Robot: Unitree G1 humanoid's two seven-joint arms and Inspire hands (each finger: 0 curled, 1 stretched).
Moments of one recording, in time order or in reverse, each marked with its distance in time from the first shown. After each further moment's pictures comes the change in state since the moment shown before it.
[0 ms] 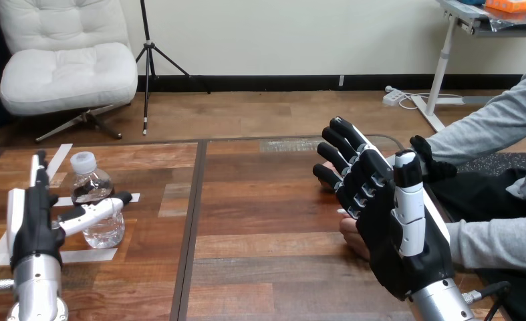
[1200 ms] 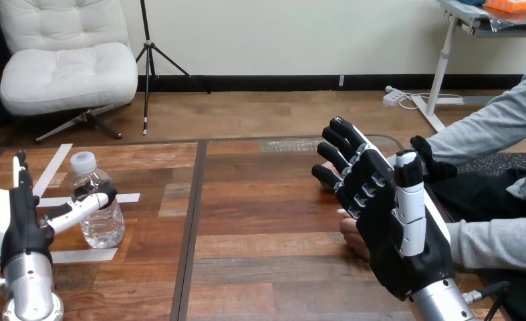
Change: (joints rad) left arm -0.045 0.037 -0.019 0.092 0.001 0.000 0.074; right arm 0.000 -0.001 0.000 0.000 0.004 0.000 0.000
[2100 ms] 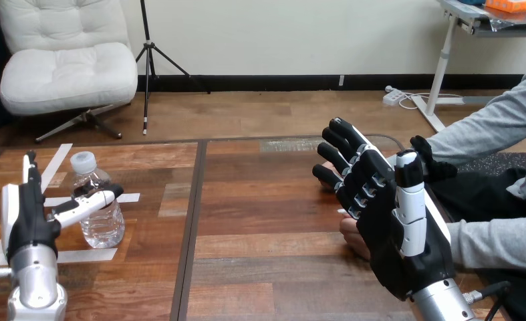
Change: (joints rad) left arm -0.076 0.021 -0.035 0.096 0.015 0.011 -0.012; right arm 0.000 -0.004 -0.001 0.000 0.003 0.002 0.002
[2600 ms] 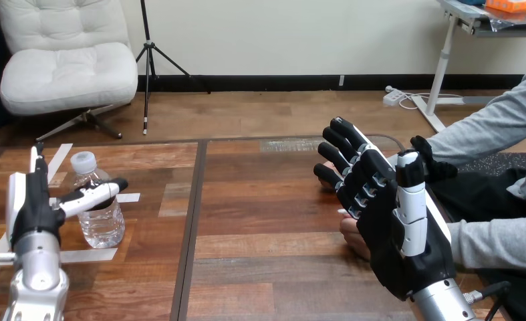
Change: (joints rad) left arm -0.079 0.015 -0.020 0.059 0.014 0.048 -0.022; right arm 0.000 0.000 0.000 0.000 0.005 0.000 0.001
